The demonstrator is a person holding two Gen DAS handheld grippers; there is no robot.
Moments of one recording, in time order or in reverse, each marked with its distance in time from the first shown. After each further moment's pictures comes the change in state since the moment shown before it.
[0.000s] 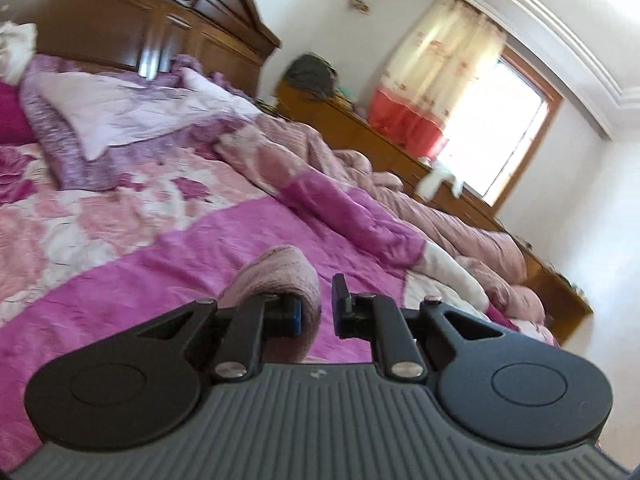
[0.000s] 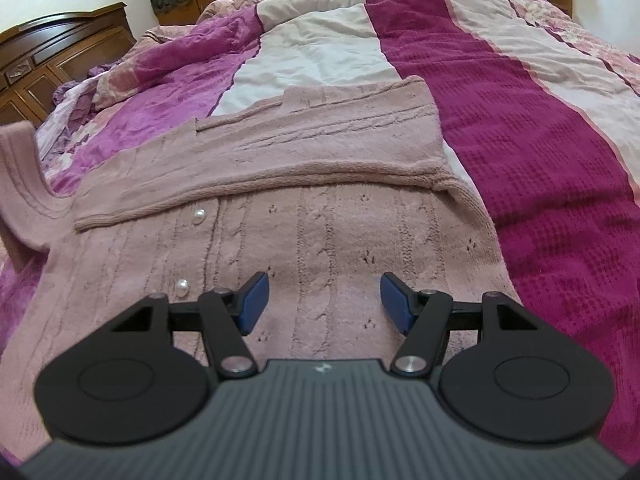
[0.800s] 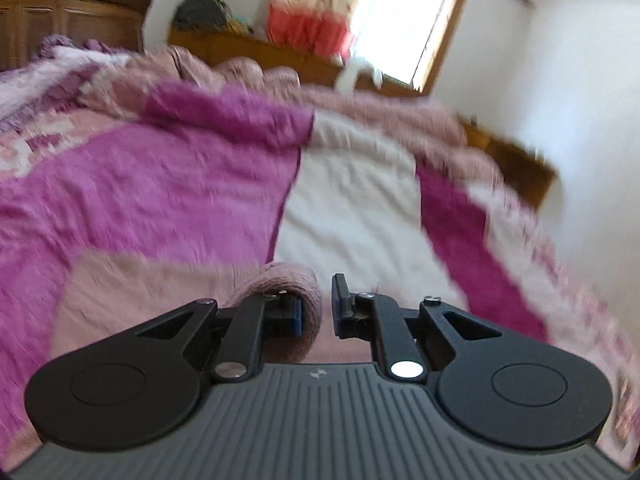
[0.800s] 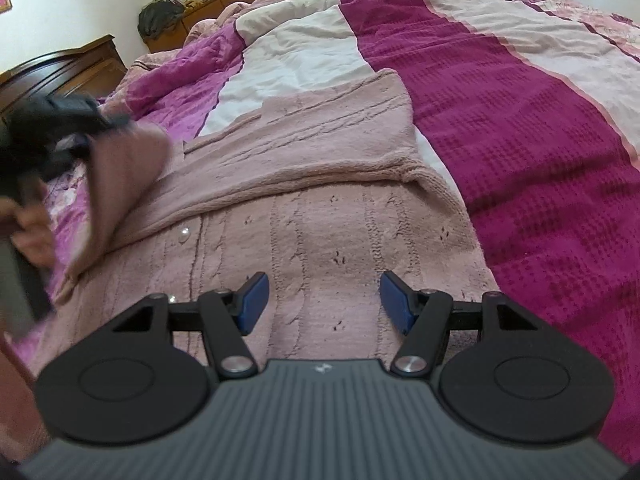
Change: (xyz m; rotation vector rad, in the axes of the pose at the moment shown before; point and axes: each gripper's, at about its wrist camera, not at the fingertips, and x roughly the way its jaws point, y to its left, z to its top) left arm 0.092 -0.170 -0.152 0.312 0.255 -0.128; right arm -0.002 -0.032 -0.003 0.118 -0.017 0.055
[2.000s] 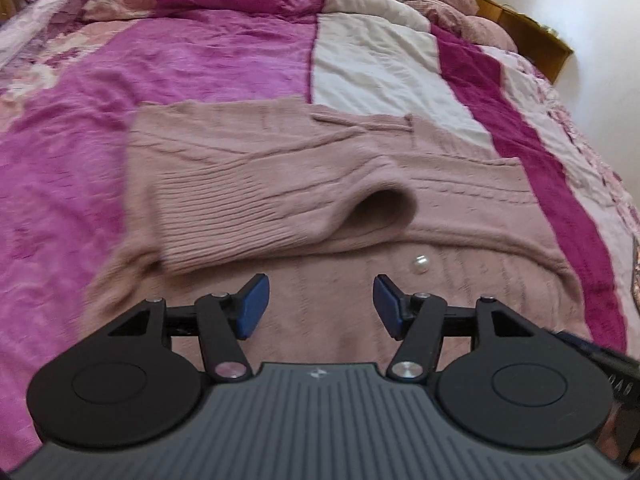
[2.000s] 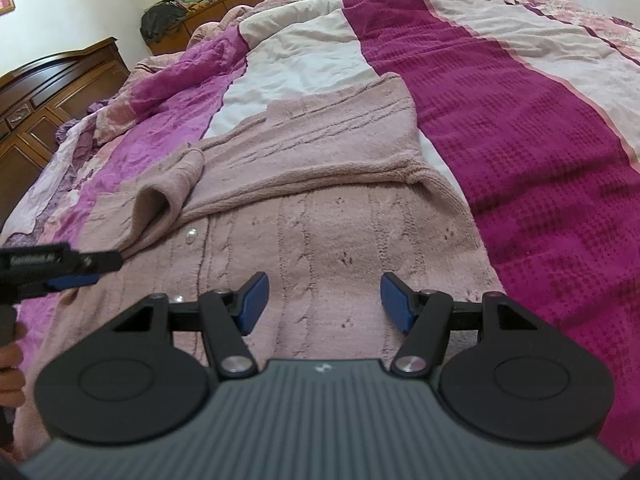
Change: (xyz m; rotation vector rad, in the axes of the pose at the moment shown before) left arm -0.064 0.042 -0.057 0.086 0.364 0.066; right arm -0.003 0.007 0.000 -0.010 -0.013 0.007
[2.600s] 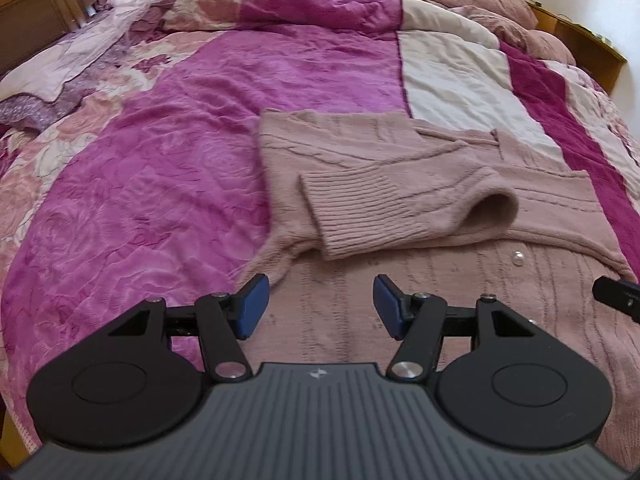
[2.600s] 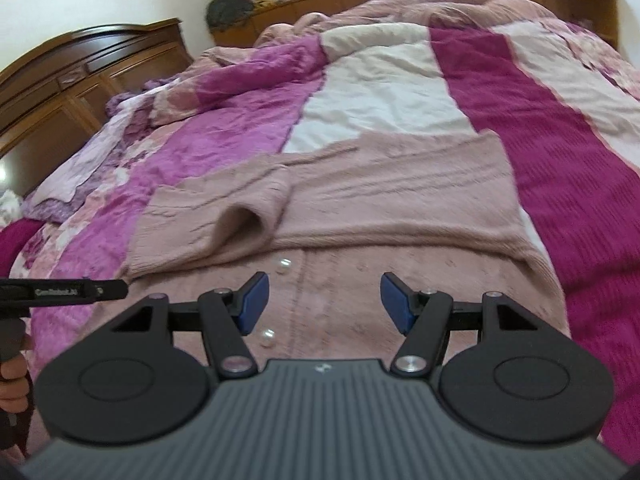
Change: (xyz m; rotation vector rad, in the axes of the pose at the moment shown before) left arm -0.040 0.054 -0.010 -0.037 -0.034 0.199; right arm 0.000 0.070 0.023 -0.190 -0.038 0.101
